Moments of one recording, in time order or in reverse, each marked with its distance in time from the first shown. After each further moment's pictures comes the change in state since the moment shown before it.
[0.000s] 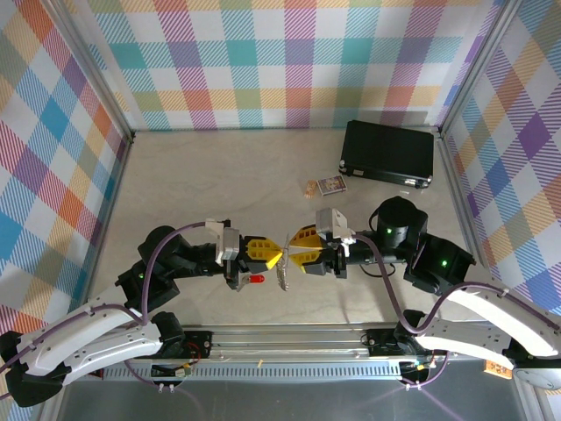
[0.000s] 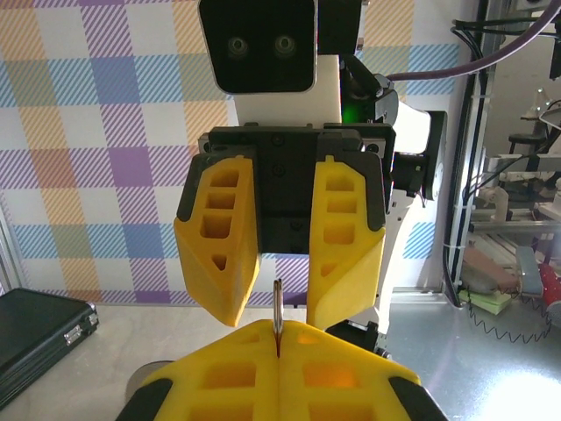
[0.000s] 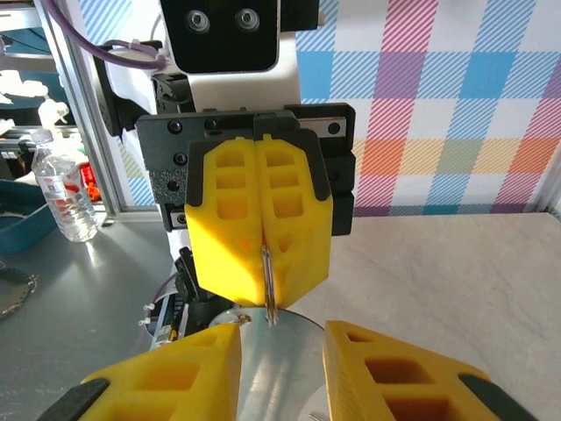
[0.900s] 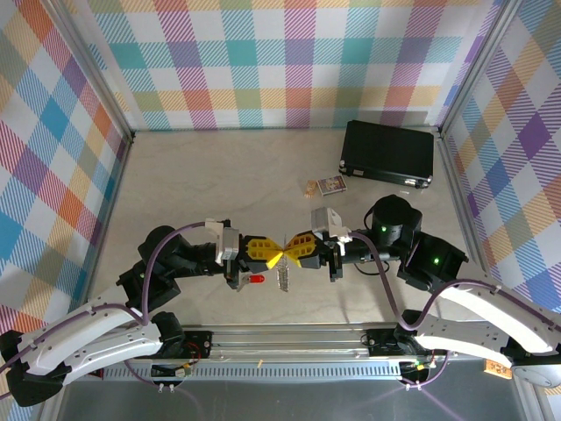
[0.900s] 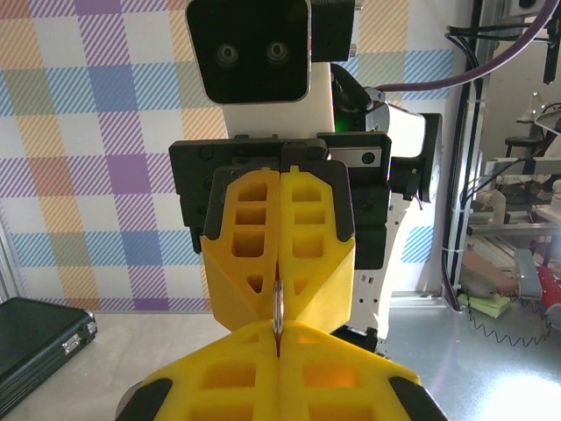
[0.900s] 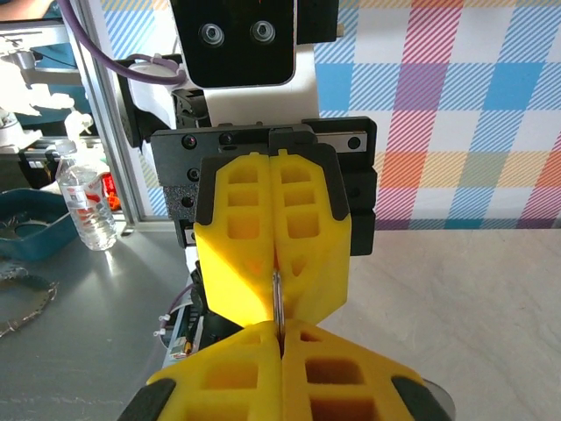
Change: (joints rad) left arm 0.000 0.006 -0.004 0.026 0.007 -0.001; right arm -0.001 0.027 -0.014 0.063 -0.053 0.020
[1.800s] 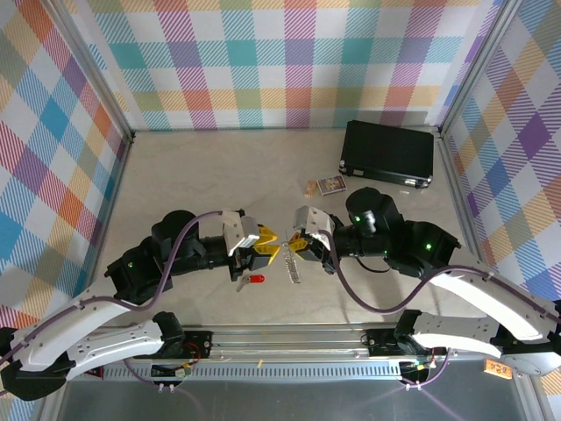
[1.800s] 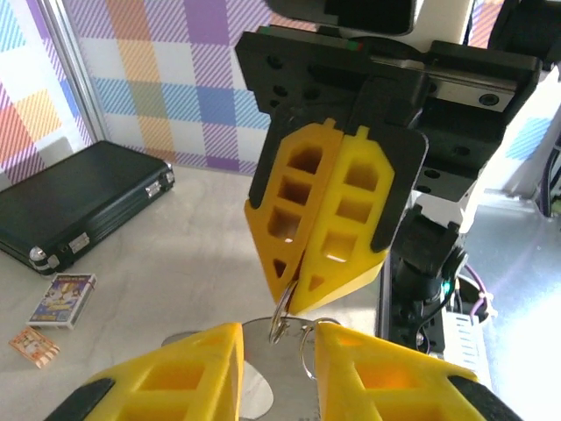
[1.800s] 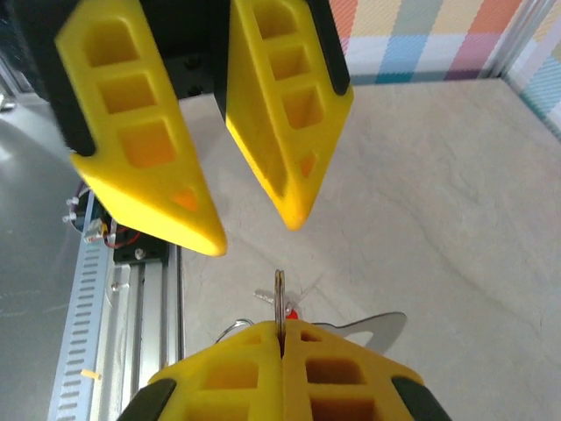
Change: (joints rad) left arm 0.000 0.086 0.231 -0.549 -0.225 0.127; right arm 0.009 0.135 0.169 -0.405 0.266 -0.169
